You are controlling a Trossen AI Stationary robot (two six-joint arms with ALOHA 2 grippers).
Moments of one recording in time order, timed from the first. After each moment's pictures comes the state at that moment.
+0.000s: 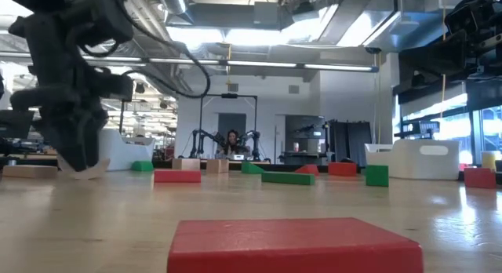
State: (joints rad) left arm -0.15 1.20 0.47 -0.47 -0.18 -0.46; right arm -0.14 0.02 0.01 0.05 -0.19 -0.03
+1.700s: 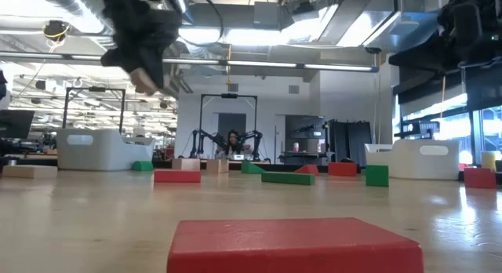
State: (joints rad) left arm 0.14 1.21 1.01 -0.85 -0.19 -0.79; right arm -0.14 0.04 0.18 -0.17 0.25 0.09
